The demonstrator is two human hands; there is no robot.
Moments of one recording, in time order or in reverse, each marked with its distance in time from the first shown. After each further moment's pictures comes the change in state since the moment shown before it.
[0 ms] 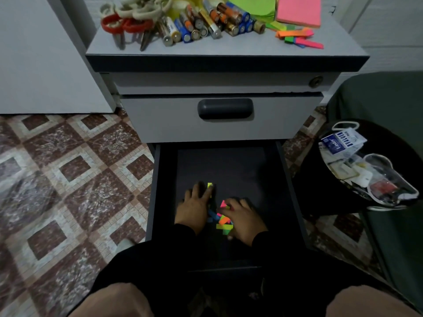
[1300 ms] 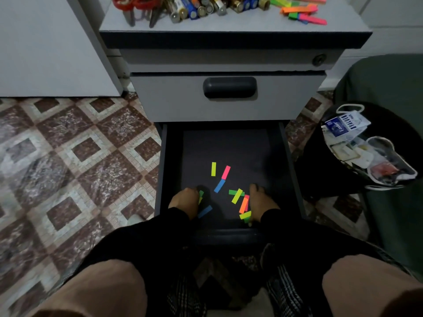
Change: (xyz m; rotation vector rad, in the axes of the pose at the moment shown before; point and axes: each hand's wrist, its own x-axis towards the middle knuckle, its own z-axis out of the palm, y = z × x) left_hand -0.038 -0.016 -0.008 0.069 -0.202 -0.069; right_hand -0.020 0.010 0.003 0.182 -0.121 0.454
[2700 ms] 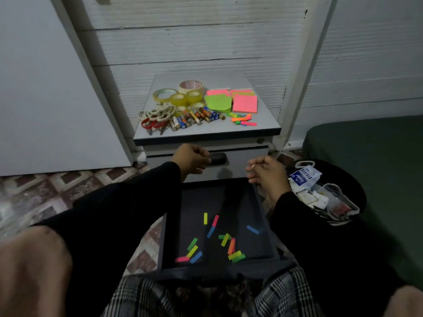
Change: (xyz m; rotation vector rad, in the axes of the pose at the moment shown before) left_hand -0.120 0.066 -0.245 -1.039 0.318 0.215; right_hand -0.123 0.002 -0.199 1.368 0.563 -0.394
